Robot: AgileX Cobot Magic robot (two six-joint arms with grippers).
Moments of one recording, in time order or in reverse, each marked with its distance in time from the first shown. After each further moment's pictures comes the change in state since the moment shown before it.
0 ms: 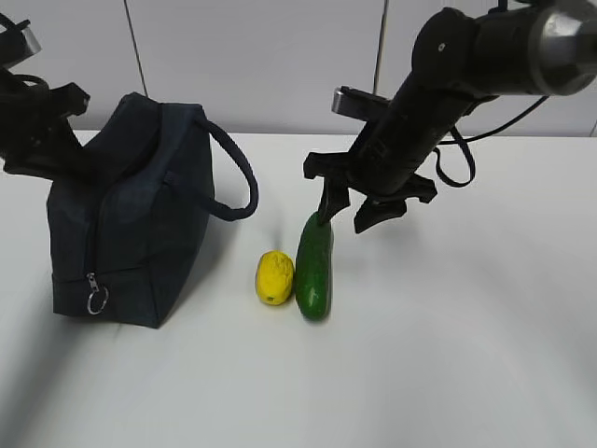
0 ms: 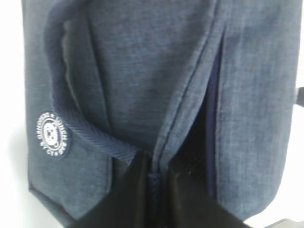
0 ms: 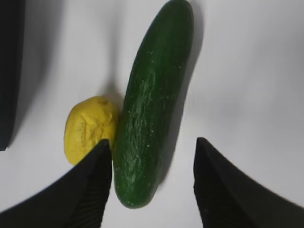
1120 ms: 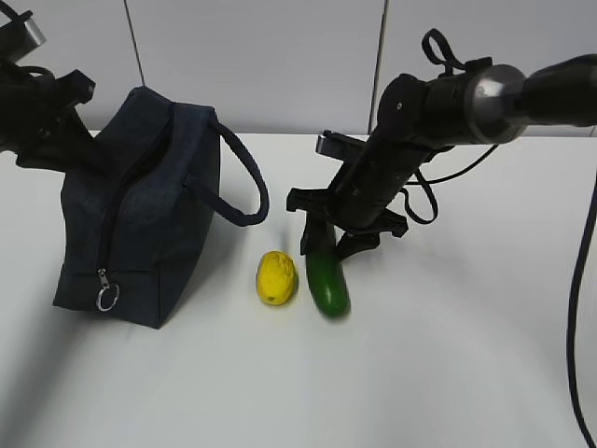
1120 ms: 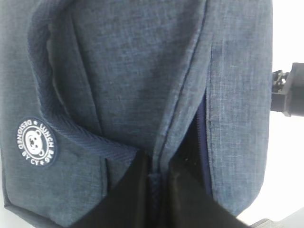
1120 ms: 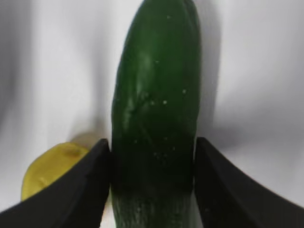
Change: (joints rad) left arm 0.000 0.000 0.000 -0.099 -0.002 0.044; right arm 0.018 0.183 -0.061 0.049 -0.092 0.022
